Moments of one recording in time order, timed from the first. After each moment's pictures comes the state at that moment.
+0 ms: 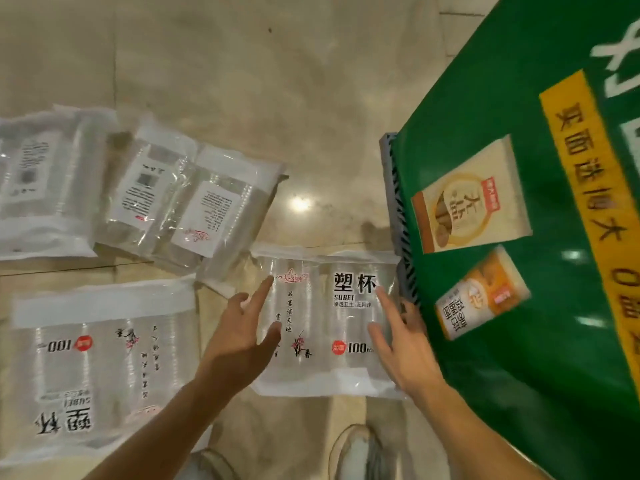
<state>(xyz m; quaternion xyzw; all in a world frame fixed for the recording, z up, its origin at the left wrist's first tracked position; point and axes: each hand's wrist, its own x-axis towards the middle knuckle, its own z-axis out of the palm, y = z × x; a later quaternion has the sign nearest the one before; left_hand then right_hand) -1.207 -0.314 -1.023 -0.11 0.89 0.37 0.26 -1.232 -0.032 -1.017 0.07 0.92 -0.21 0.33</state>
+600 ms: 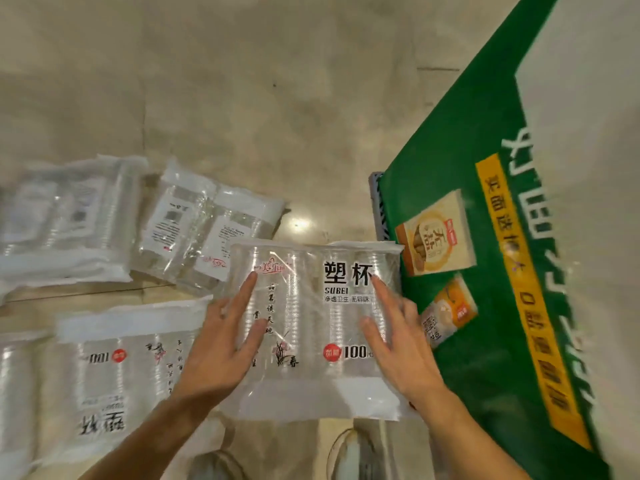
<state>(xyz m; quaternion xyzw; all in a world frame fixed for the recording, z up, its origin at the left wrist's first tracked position) -1.231 -0.336 -0.903 -0.12 0.89 0.41 0.18 -1.264 -0.061 -0.898 0.04 0.91 -0.32 0.25</state>
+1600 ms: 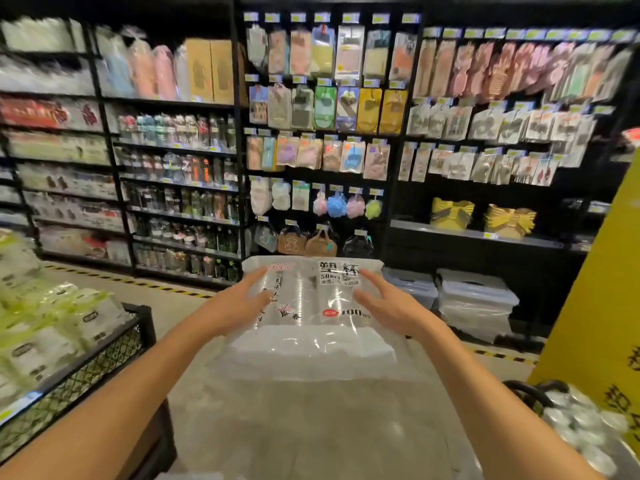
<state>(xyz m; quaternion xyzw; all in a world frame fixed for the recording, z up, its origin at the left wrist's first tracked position) -1.224 -0.556 0.036 -0.20 0.93 0.30 -0.08 -1.372 -0.289 0.041 -0.28 0.91 -0.30 0.07</state>
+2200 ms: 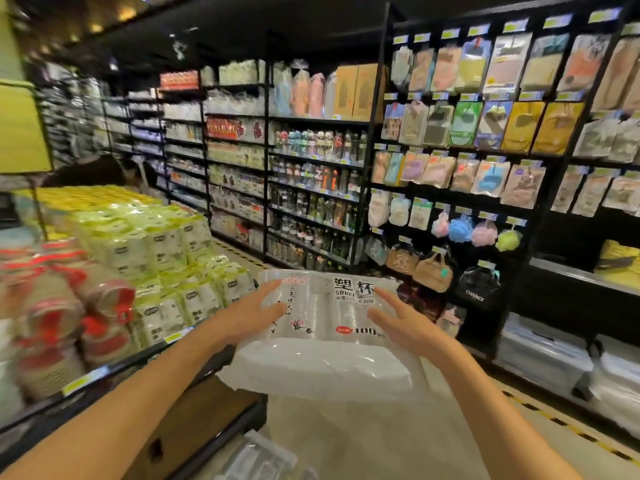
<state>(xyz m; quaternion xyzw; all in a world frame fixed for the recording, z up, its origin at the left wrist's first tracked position) -1.083 -0.591 0.035 -0.34 0.87 0.34 -0.13 -1.325 -0.407 0.032 -0.46 0.83 -0.29 0.16</state>
